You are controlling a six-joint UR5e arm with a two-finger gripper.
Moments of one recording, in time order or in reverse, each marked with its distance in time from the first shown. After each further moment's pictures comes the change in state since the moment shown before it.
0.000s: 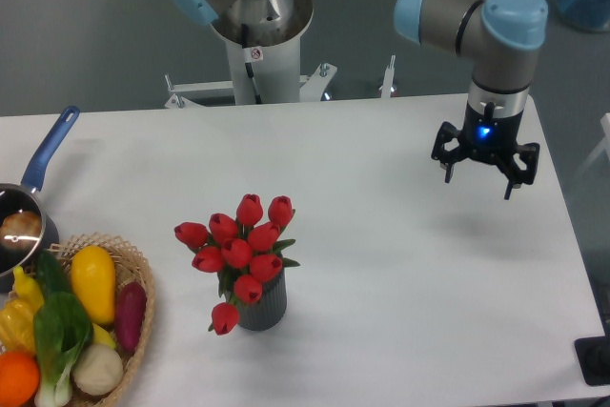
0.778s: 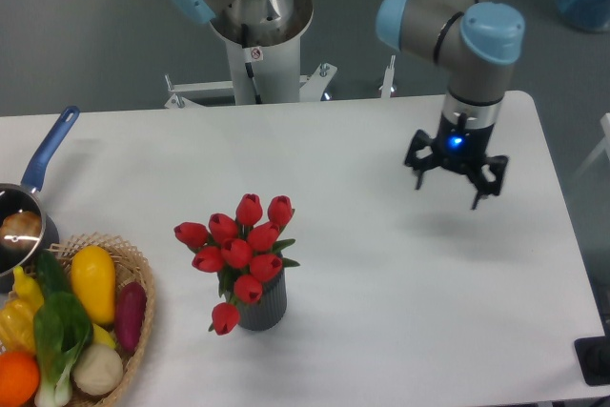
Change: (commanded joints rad) arm -0.074 0.049 -0.117 0.003 -0.305 -0.018
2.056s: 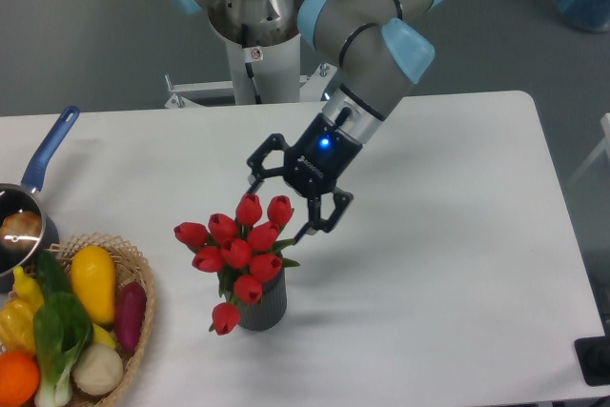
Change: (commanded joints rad) arm -0.186 0.060 -0.052 -0.018 -0.566 -0.106
